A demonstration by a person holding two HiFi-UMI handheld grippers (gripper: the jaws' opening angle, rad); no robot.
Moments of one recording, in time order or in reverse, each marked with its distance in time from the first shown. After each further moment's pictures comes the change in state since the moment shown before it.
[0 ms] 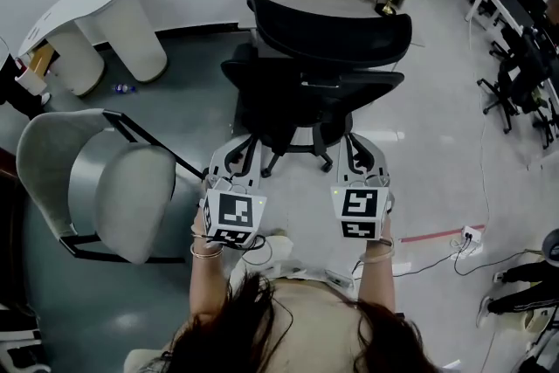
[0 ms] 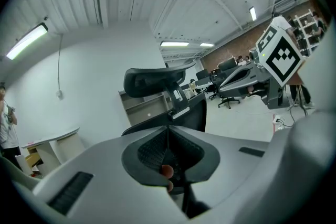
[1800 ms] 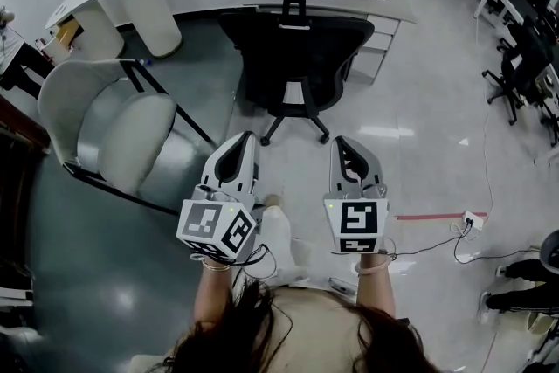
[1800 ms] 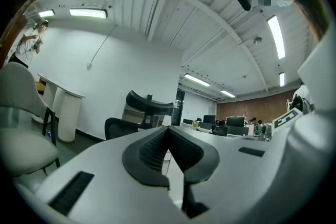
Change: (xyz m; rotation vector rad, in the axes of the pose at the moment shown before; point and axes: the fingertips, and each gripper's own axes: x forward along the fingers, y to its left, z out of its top) left arm -0.182 -0.147 0.071 -0.563 -0.270 0.055; right arm -0.220 0.004 -0.044 0.096 -0.138 0.133
